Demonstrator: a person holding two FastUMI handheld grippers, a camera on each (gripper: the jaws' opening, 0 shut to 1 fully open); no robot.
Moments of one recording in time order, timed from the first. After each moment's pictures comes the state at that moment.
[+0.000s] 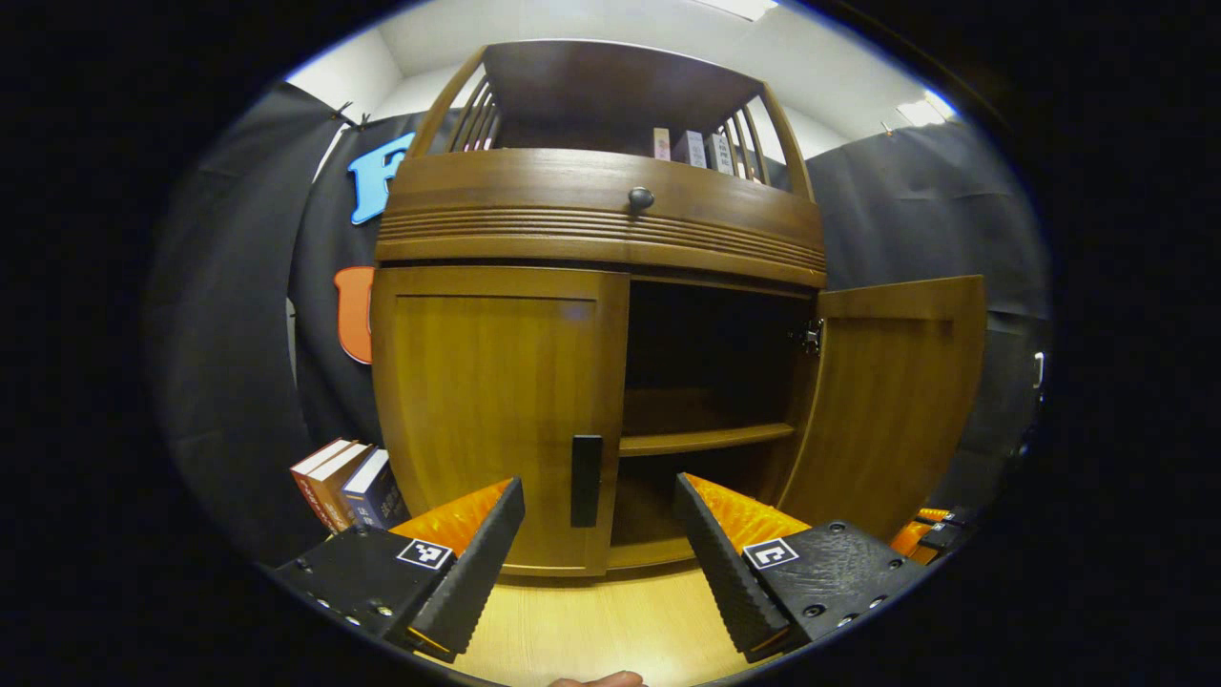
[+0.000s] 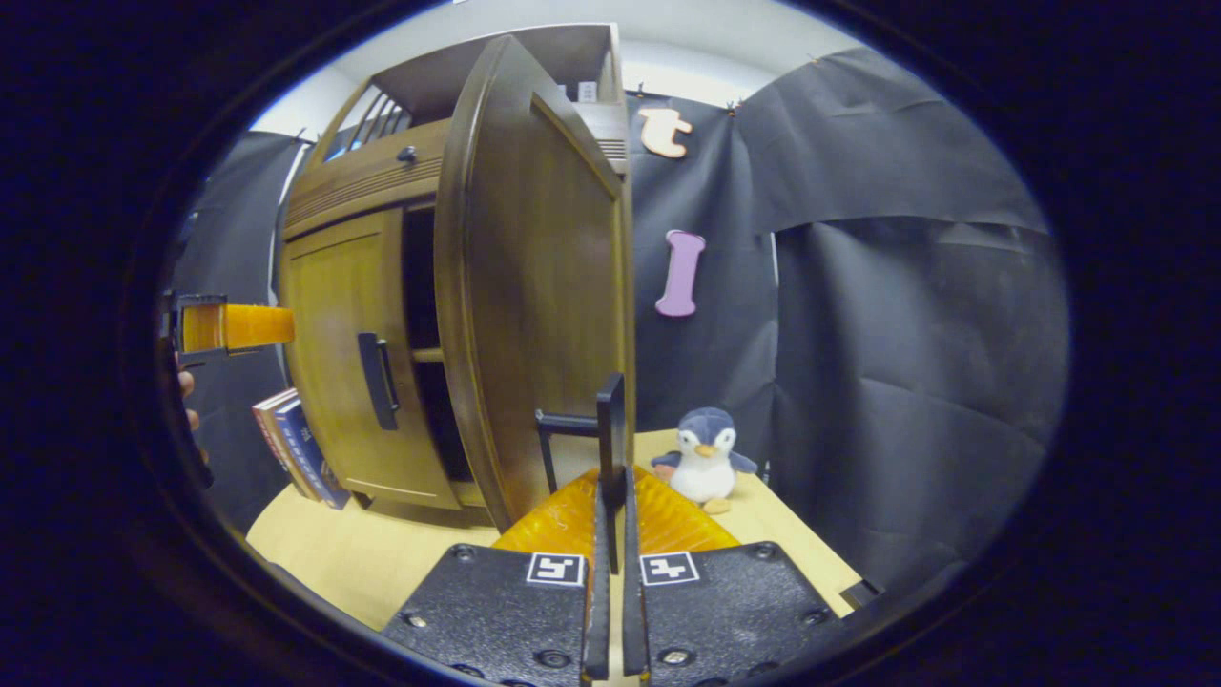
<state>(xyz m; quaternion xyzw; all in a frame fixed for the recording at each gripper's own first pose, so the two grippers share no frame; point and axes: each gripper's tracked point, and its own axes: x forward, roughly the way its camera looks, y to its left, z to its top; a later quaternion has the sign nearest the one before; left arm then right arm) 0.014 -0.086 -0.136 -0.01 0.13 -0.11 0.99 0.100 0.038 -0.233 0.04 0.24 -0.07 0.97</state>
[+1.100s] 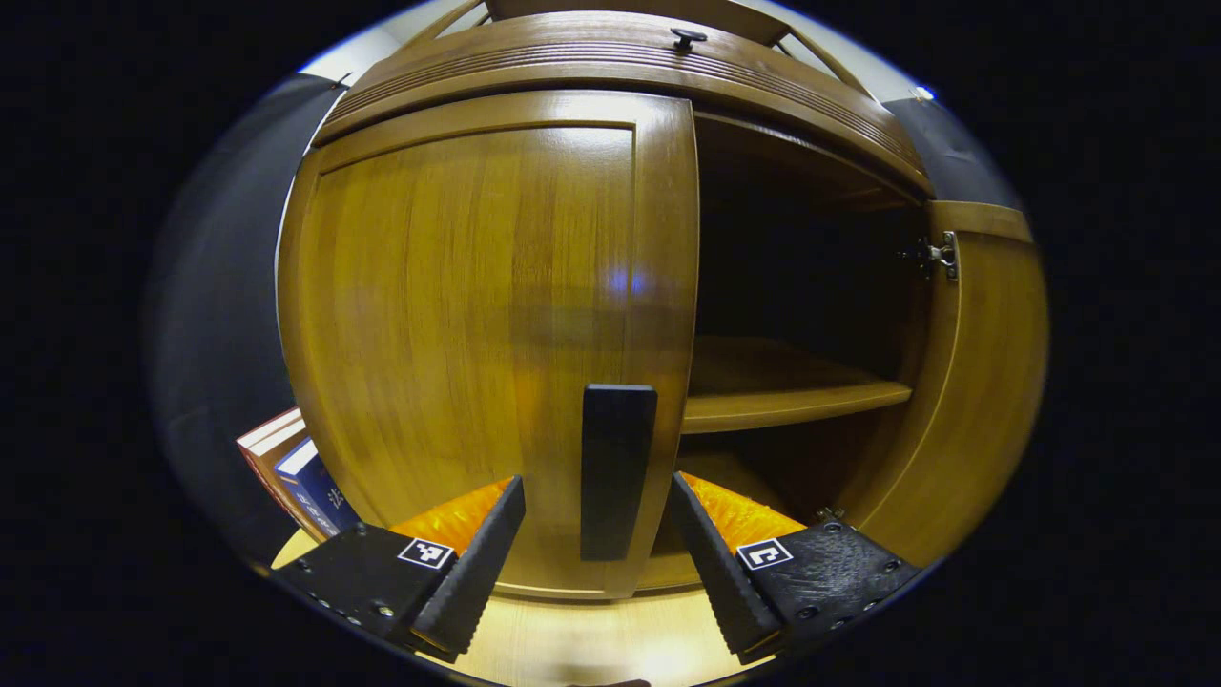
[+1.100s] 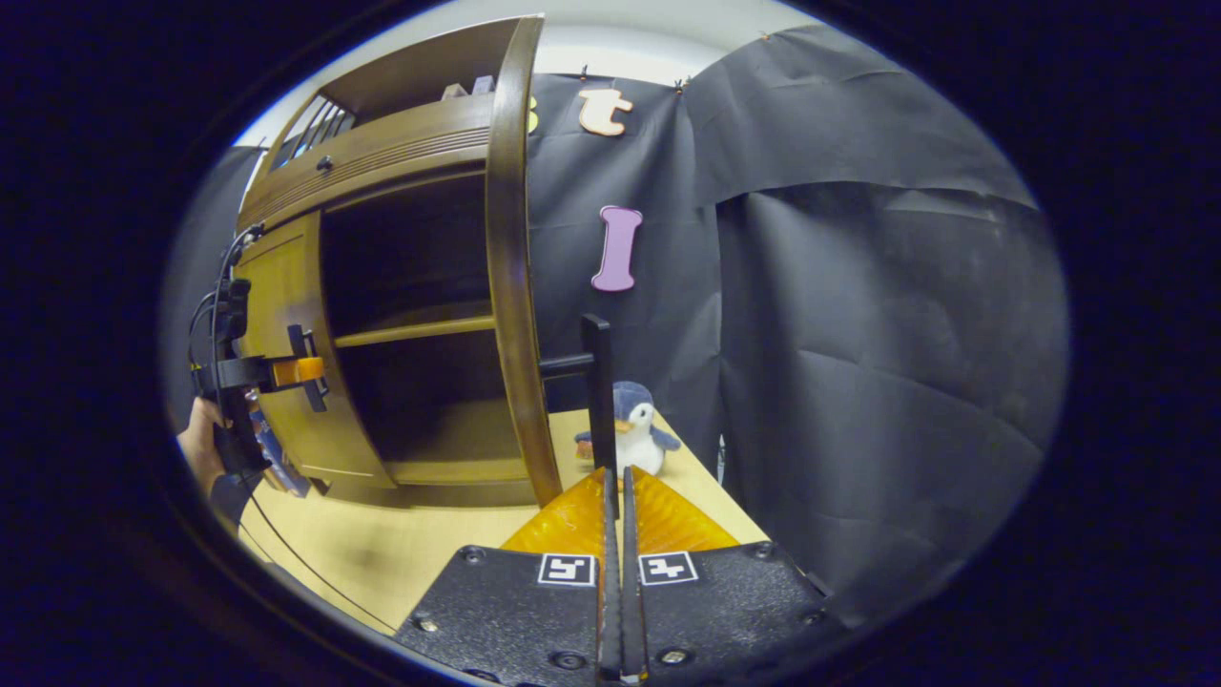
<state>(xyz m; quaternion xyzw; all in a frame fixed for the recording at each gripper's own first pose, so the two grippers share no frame) 0.134 -0.077 -0.244 0.00 0.18 -0.05 0.98 0.082 -0.042 -0.238 0.04 0.26 -0.11 0.96</state>
